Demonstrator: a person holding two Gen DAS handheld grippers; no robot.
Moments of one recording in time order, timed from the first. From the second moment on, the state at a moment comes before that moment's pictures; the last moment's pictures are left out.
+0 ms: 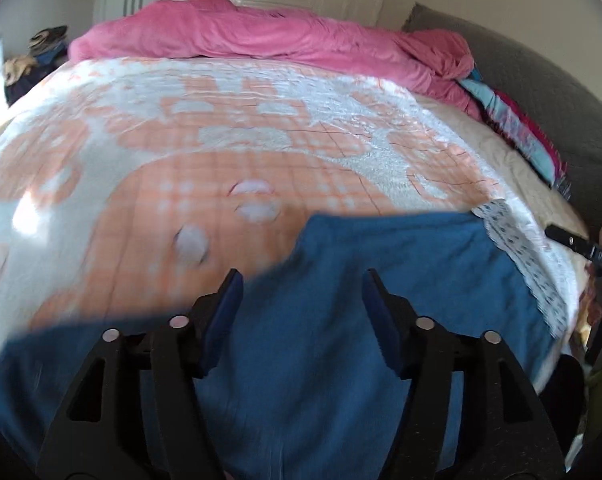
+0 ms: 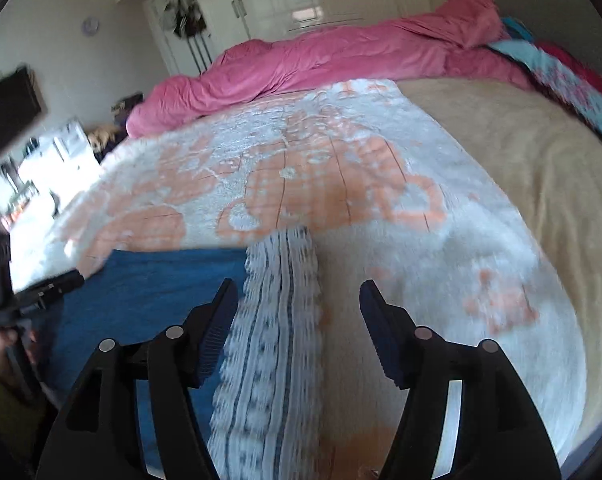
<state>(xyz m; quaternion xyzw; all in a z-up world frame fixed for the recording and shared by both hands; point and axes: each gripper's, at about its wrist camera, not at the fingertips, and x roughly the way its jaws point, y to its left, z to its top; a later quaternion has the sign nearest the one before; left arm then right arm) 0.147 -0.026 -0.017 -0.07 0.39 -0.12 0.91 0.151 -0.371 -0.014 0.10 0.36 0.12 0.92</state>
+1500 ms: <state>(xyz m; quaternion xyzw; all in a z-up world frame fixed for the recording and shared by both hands) 0.055 -0.011 -0.041 -0.03 0.42 -0.07 0.91 0.051 -0.376 -0.063 0.18 0.41 0.09 0.89</state>
